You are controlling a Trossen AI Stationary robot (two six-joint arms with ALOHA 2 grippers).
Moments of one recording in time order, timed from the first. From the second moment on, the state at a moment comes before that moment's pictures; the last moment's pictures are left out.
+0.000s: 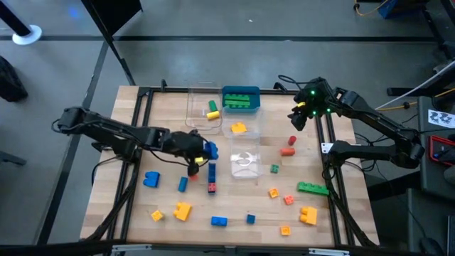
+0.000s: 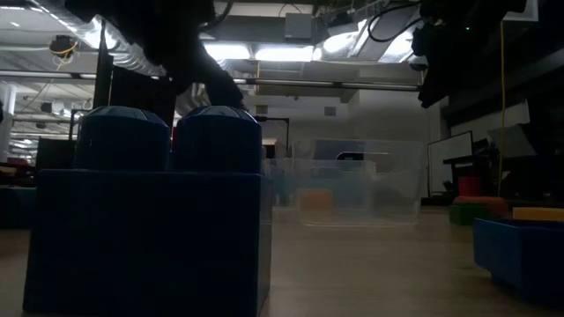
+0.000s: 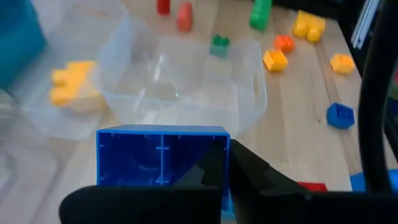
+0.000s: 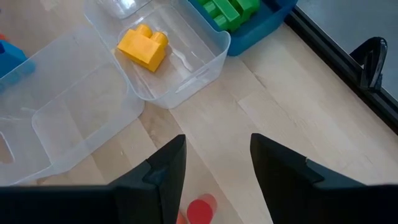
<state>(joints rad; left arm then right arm) -0.12 1.21 0.74 -0.12 -0.13 -0.27 -0.65 0.99 1.00 -0.93 -0.15 0.00</state>
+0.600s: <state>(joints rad) 0.15 1.18 0.74 0.00 -0.28 -0.05 -0.65 0.99 1.00 -0.94 -0.15 0.00</state>
